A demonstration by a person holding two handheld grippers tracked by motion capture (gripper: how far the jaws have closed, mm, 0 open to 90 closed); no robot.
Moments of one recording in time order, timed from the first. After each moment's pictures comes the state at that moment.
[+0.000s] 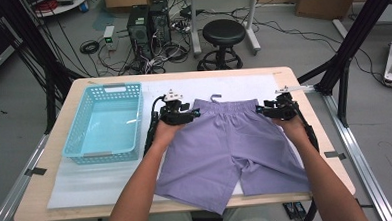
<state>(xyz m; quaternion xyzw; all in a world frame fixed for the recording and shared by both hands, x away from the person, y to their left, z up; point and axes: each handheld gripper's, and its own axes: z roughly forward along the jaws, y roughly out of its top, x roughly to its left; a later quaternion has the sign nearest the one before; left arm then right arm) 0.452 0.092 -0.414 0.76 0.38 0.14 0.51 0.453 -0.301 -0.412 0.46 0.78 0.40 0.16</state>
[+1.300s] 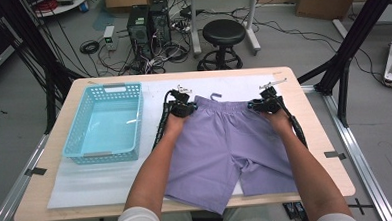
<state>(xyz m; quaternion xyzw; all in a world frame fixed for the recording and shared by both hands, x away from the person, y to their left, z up) 0.495 0.069 -0.437 0.79 0.42 0.18 0.40 0.498 -0.270 -0.431 0.48 0.80 0.33 0.17</state>
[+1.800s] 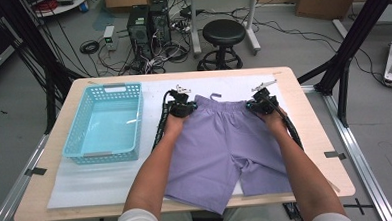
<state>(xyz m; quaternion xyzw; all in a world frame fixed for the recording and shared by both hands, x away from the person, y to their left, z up) 0.492 0.072 -0.429 0.77 0.43 0.19 0.43 0.495 -0.251 -0.428 0.45 0.81 0.31 0.21</state>
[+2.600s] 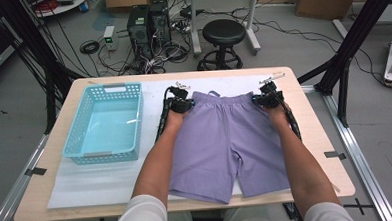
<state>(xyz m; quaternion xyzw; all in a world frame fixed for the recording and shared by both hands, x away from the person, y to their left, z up) 0.519 0.074 -0.441 0.78 0.44 0.20 0.39 0.521 -0.273 -0.428 0.49 0.79 0.31 0.21</state>
